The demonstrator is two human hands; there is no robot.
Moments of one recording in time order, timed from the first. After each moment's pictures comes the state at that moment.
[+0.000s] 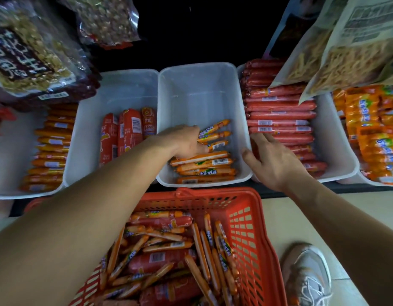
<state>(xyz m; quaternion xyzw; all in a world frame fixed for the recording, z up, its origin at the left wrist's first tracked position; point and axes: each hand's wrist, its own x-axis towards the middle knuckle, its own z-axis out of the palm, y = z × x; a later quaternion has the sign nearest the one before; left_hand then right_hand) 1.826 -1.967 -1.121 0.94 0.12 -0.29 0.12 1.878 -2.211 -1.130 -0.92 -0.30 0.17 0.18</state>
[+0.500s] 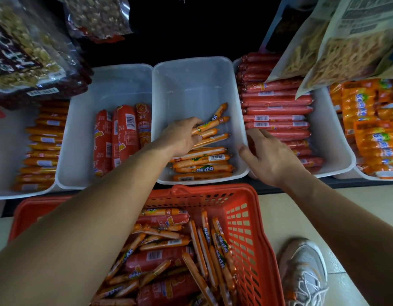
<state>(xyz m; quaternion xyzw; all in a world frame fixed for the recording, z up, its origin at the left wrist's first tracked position) 1.821 -1.975 -1.140 0.94 0.17 -0.14 0.26 1.877 -2.212 -1.129 -0.91 -0.30 0.18 0.21</state>
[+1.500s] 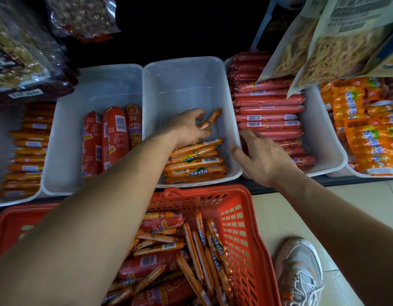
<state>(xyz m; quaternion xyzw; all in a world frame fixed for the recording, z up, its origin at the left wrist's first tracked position) 1.857 -1.986 -1.143 0.90 0.20 -0.16 0.36 1.876 -2.212 -1.130 -0.91 -0.31 0.18 0.20</state>
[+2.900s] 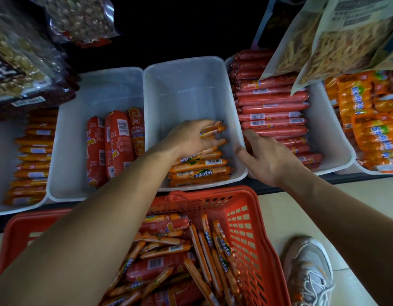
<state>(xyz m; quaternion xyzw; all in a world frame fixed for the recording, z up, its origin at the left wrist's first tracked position) 1.840 -1.987 -1.150 0.93 0.11 -0.17 0.32 1.882 -2.214 -1.140 -0.90 -0.32 0.20 0.20</state>
